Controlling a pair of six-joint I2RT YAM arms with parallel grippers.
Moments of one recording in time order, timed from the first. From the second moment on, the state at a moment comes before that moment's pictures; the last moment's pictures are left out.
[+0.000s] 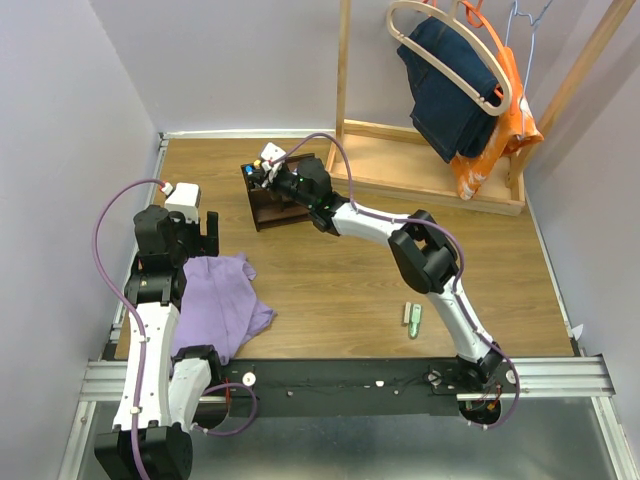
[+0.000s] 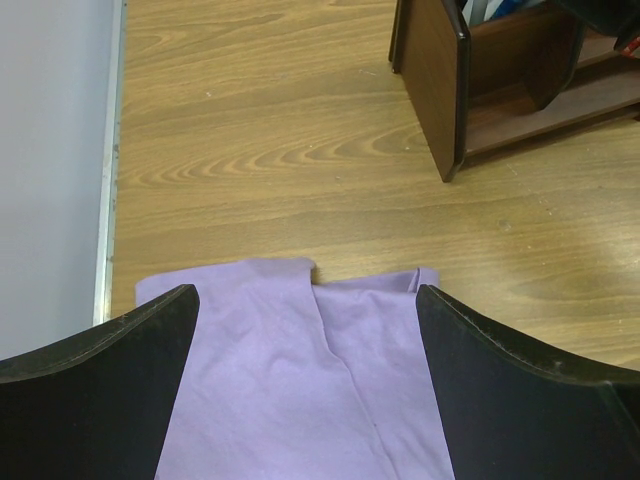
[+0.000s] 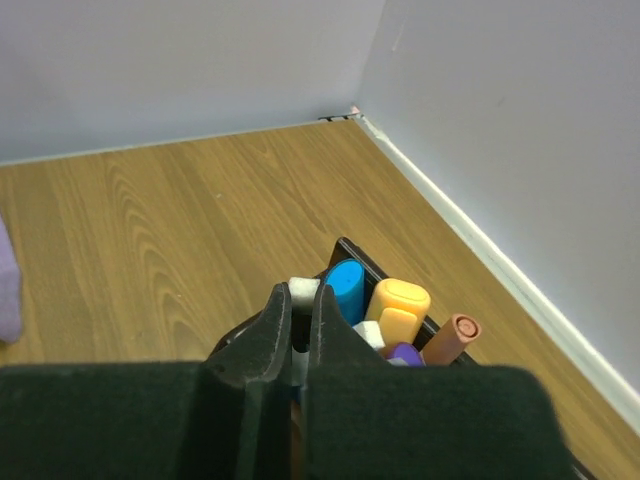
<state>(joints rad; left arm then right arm) 0.11 0.78 0.76 -0.43 0.13 0.16 0.80 2.36 1.81 0.60 -0.26 -0.25</state>
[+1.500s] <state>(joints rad) 0.11 0.80 0.86 -0.52 0.38 0.25 0.65 1.49 0.97 -0.79 0.09 0.77</state>
